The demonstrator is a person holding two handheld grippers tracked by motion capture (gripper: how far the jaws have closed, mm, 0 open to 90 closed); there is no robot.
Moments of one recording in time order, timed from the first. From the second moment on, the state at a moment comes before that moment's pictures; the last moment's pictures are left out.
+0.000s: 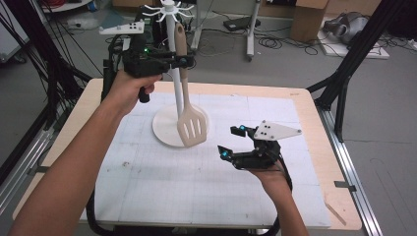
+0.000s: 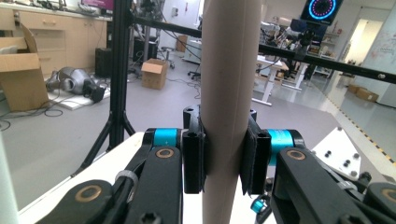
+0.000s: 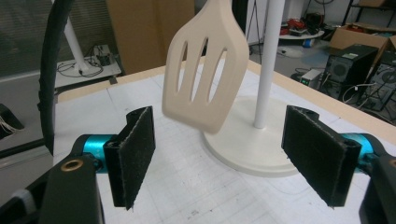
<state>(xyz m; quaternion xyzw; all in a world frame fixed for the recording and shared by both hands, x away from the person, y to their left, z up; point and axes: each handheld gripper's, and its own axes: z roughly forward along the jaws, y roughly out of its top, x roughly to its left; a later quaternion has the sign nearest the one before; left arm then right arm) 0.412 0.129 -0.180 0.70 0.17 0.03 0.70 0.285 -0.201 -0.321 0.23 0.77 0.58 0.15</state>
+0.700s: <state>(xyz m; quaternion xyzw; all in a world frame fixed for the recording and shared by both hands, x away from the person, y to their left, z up) 0.438 0.131 -0.184 0.69 0.21 0.02 0.69 0.279 -0.210 -0.321 0.23 0.76 0.58 0.15</state>
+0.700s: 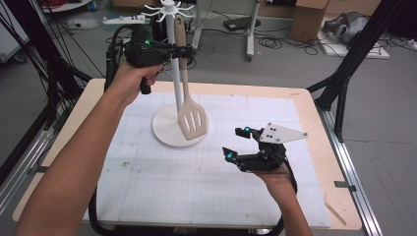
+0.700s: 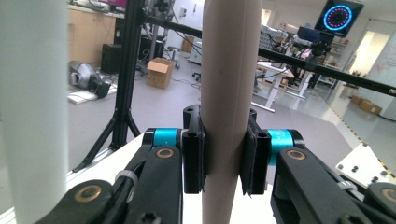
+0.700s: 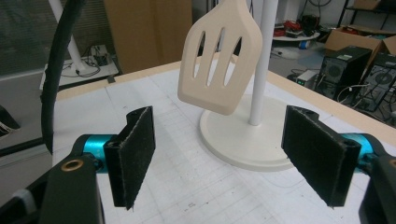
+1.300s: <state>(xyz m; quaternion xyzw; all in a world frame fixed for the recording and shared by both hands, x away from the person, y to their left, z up) 0.407 0.169 -0.205 0.68 0.26 0.15 0.67 0.271 -0.231 -0.341 0.28 0.77 0.54 0.19</state>
